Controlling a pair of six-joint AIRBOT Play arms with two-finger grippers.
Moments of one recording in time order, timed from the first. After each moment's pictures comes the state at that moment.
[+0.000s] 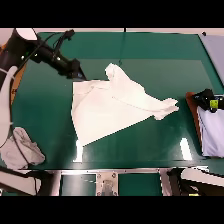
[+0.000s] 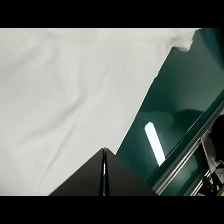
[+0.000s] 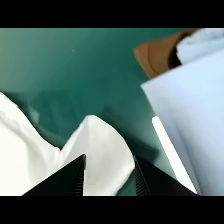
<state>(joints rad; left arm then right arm) -0.11 -1.60 1.71 0.87 -1.57 -1.31 -0.74 -1.36 0.97 -0.75 1.08 1.12</state>
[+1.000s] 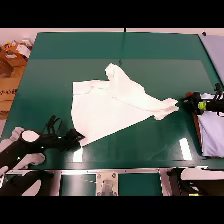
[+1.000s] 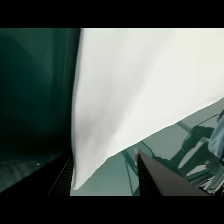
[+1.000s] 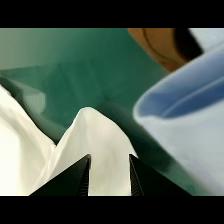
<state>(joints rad) -0.12 -0.89 0.18 0.54 -0.81 -1.49 -0.68 -1.50 0.97 -0.69 1.09 1.12</state>
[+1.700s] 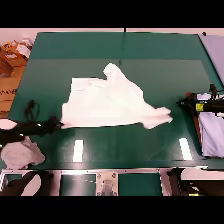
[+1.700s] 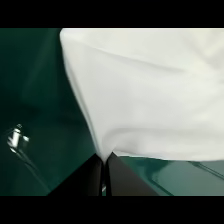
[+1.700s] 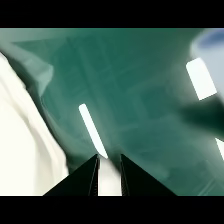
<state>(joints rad) 0.33 -0.89 0.45 0.82 -0.98 -1.28 -0.66 -1.49 0.93 -0.69 1.19 1.12</state>
